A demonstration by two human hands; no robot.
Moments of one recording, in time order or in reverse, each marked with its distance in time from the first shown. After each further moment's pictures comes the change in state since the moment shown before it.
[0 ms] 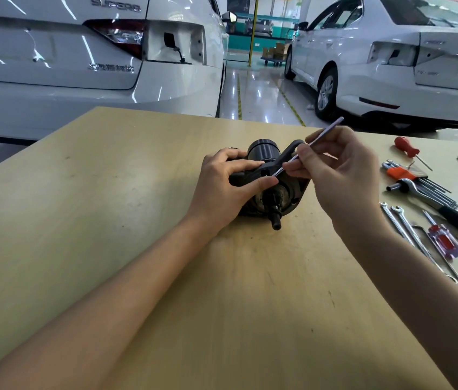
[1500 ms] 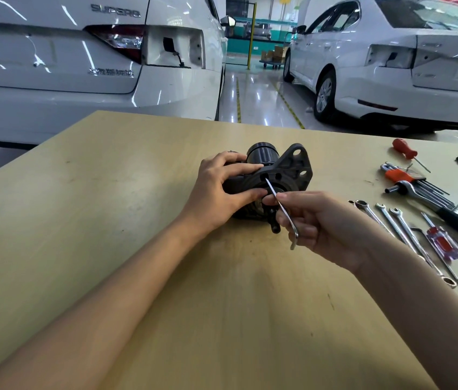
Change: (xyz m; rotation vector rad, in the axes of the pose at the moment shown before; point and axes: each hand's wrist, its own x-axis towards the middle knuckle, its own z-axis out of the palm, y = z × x) left_hand 0.002 -0.005 -0.009 0.074 -0.053 0.114; right_hand -0.016 0.008 -0.014 0.250 -0.521 0.738
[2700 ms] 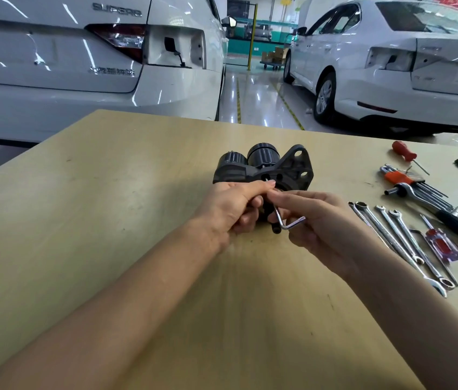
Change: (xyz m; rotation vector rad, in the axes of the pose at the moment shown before) left_hand -0.009 0.040 0.005 -0.777 -0.161 -0.753; right_hand -0.005 0.007 0.010 -0.003 0.117 -0.150
